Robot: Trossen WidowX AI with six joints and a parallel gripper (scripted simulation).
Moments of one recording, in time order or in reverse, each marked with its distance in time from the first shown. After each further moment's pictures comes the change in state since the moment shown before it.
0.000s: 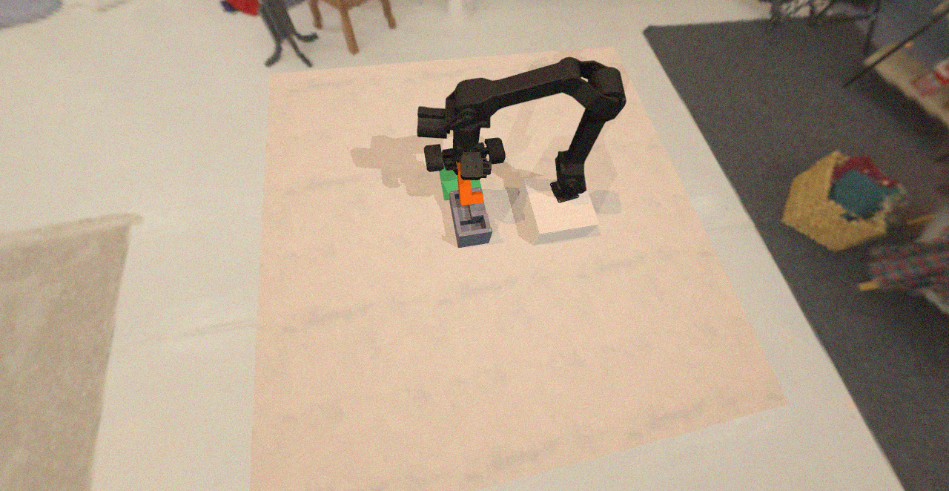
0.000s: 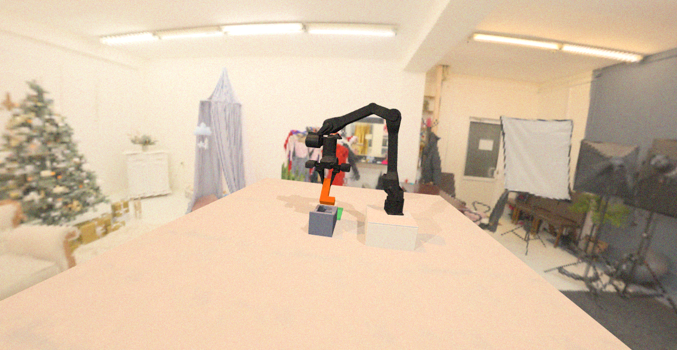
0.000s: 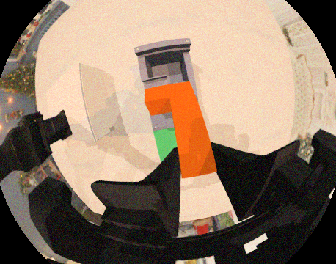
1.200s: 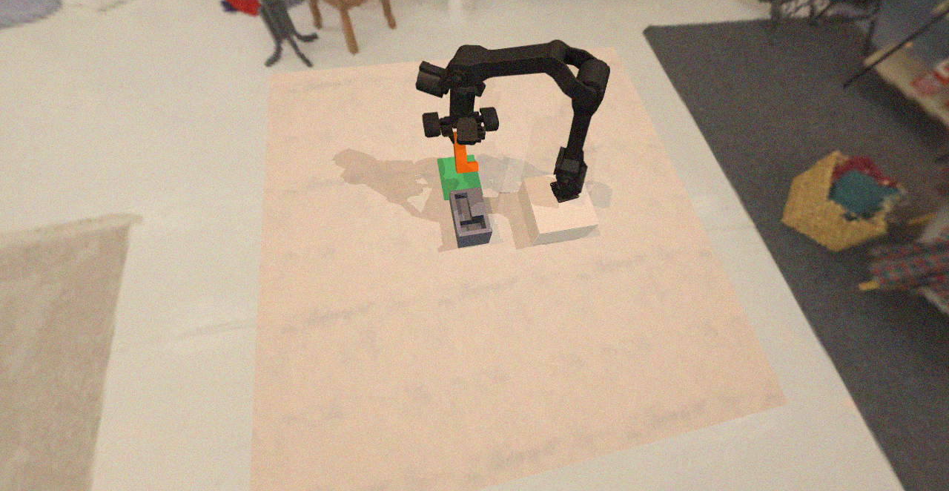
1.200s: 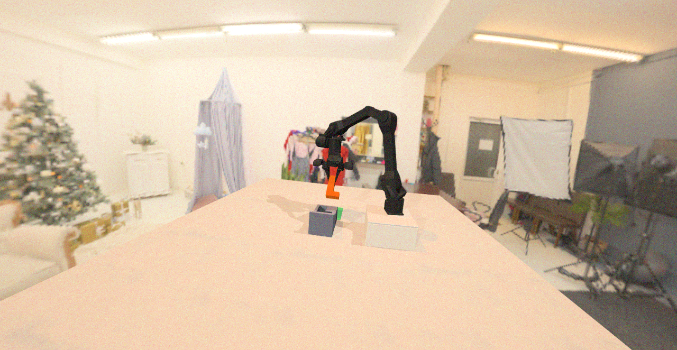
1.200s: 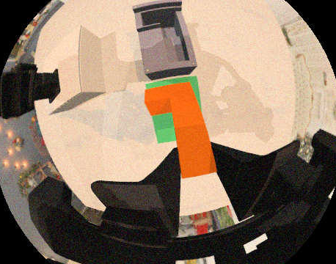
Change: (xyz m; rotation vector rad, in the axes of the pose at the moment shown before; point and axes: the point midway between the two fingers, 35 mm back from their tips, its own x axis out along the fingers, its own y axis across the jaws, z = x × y) arm 0.007 0.008 -0.103 0.001 0.015 -0.009
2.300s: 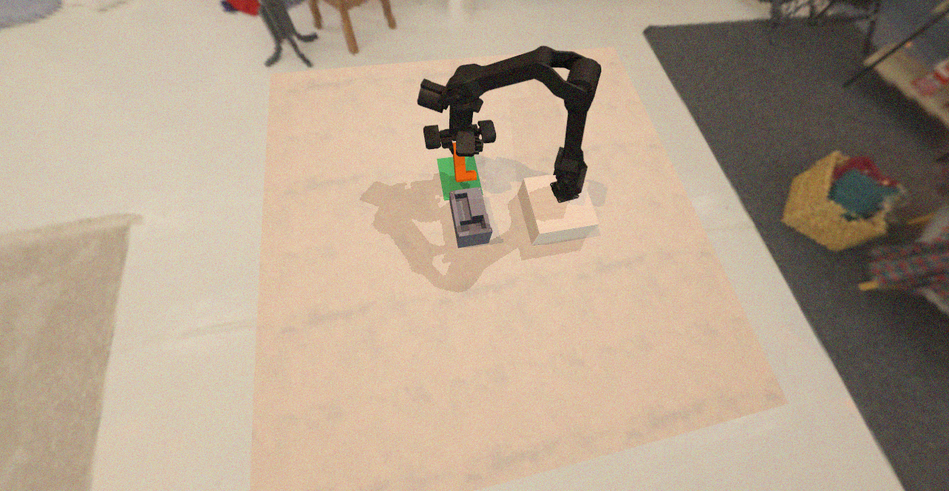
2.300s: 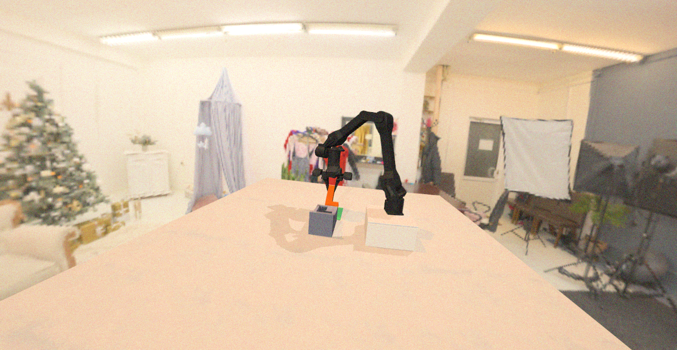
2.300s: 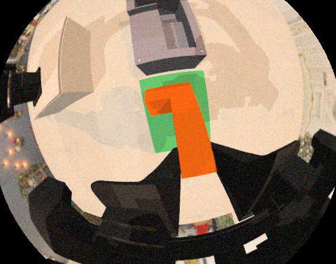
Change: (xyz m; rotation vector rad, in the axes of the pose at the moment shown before) arm 0.049 0.000 0.000 0.000 0.000 0.000
